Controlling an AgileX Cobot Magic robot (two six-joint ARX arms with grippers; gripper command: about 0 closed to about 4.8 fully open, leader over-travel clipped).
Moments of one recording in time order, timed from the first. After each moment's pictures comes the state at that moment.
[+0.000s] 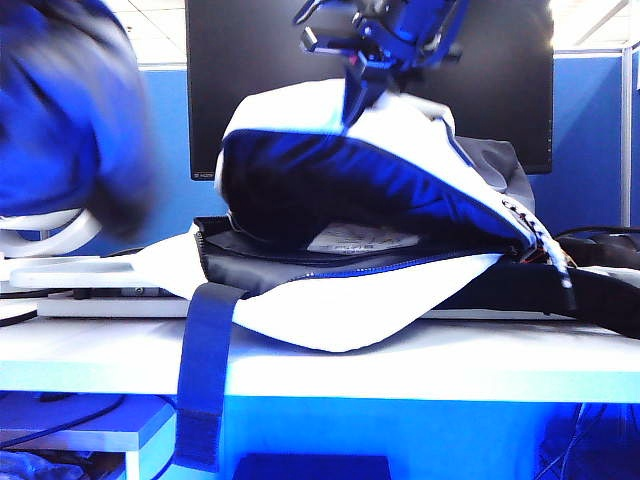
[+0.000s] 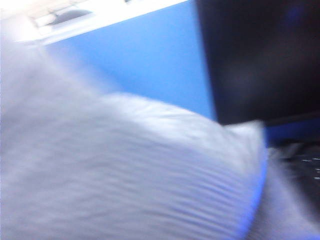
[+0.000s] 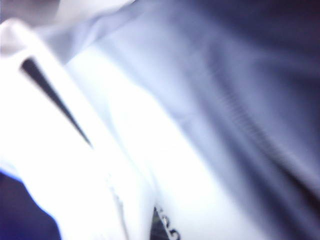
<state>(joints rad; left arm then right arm) -0.06 1.32 1.00 0.41 -0.07 0.29 0.61 1.61 1.39 -0.38 0.05 -0.08</state>
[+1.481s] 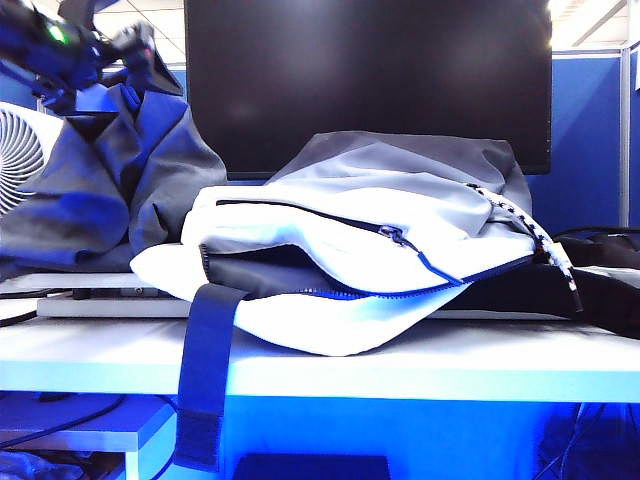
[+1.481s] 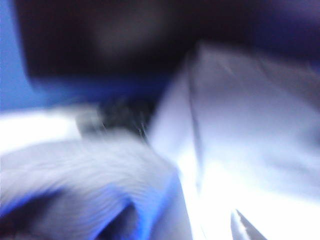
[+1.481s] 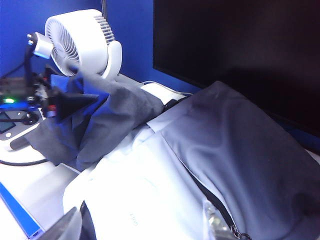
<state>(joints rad) -0.08 1.55 1.10 0.31 0.44 -0.01 0.66 1.01 1.40 -0.57 0.08 -0.05</state>
